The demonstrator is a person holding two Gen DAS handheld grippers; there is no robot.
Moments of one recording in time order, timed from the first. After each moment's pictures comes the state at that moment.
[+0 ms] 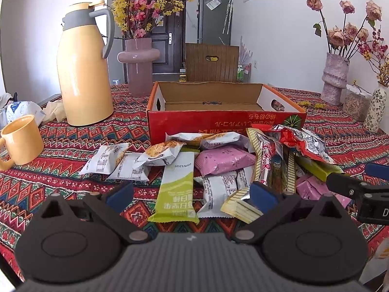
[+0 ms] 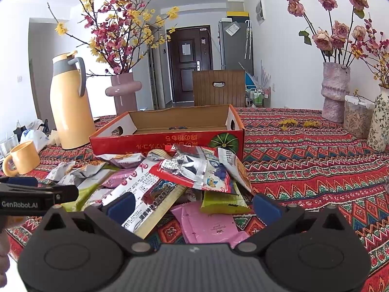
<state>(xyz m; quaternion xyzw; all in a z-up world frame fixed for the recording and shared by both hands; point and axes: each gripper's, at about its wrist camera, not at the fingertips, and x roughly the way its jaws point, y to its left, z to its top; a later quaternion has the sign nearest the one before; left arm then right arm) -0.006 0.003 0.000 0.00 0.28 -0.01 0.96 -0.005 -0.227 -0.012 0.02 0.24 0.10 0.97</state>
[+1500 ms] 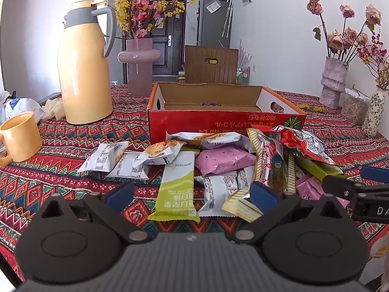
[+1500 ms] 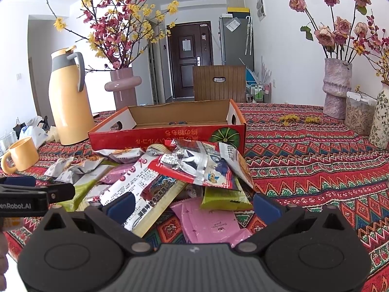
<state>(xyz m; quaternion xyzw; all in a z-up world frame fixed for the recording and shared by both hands) -0.008 0.007 -0.004 -0.01 0.27 -0.01 0.96 -0.001 -0.225 -0.018 0.02 0.25 0.10 0.96</state>
